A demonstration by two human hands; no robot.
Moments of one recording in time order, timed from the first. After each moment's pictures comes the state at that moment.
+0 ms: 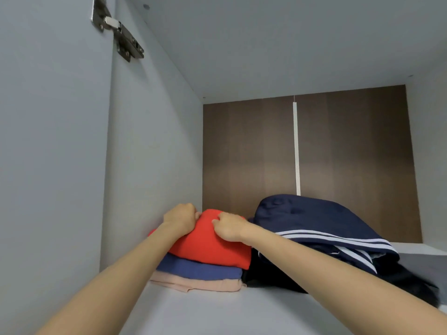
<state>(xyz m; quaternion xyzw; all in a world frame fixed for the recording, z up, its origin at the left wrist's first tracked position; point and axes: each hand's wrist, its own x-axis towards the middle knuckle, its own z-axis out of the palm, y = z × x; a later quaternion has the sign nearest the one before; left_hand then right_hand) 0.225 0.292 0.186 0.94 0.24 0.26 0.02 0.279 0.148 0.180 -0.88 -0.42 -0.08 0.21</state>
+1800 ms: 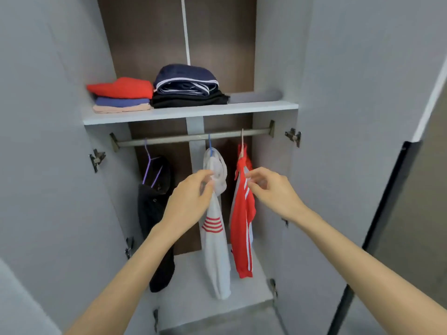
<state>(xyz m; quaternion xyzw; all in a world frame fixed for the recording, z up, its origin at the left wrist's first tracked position) -0.175 -0.099 -0.049 0.91 -0.06 0.26 0.31 -0.125 -0.305 -0.046 -0.87 -0.23 -0.15 0.40</state>
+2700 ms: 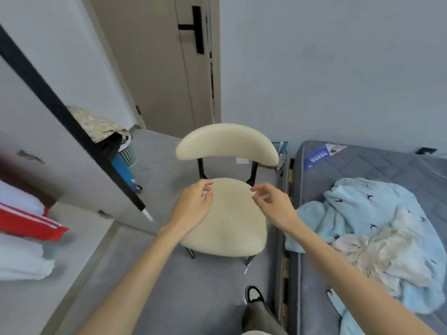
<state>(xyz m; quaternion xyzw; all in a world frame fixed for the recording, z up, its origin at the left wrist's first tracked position) -0.412 -0.525 -0.261 0.84 -0.41 -0.19 0.31 -0.582 -0.662 -0.281 -0.81 0.39 -0.13 0.42</state>
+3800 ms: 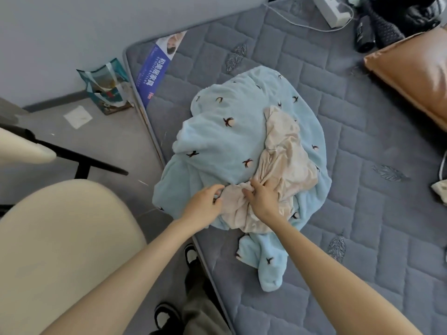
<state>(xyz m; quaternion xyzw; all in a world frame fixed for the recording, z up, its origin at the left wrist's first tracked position) -0.724 -0.894 -0.561 0.60 -0.62 -0.50 0.05 -0.906 -0.891 -0.592 -0.55 0.74 -0.08 0.37</state>
